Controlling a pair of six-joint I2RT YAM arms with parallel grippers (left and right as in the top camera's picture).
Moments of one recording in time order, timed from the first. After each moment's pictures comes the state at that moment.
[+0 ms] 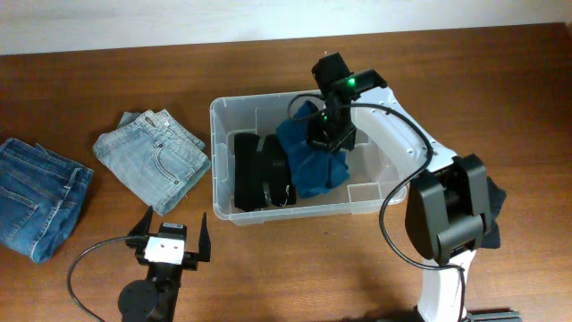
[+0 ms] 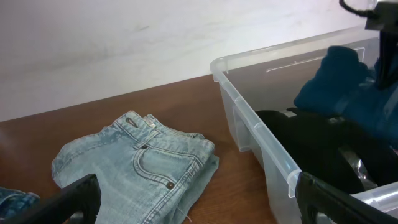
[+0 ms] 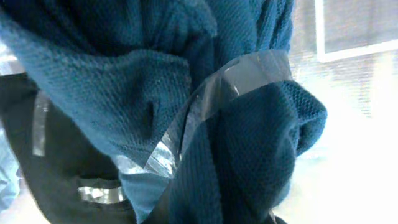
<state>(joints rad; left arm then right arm) -0.10 0.01 0.06 -0.17 0.03 0.16 0.35 2.08 1.74 -1.07 -0.22 0.59</state>
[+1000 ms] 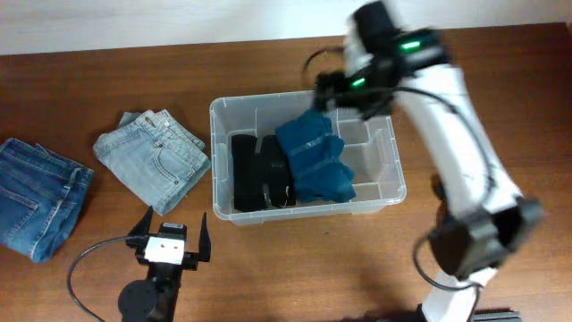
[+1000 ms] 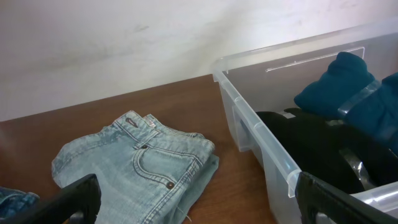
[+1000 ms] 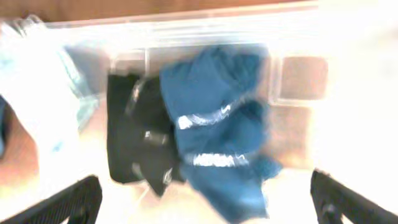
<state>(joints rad) -0.10 0.01 0.06 -0.17 0.03 0.16 0.22 1.93 2.15 -1.40 -0.24 0.29</state>
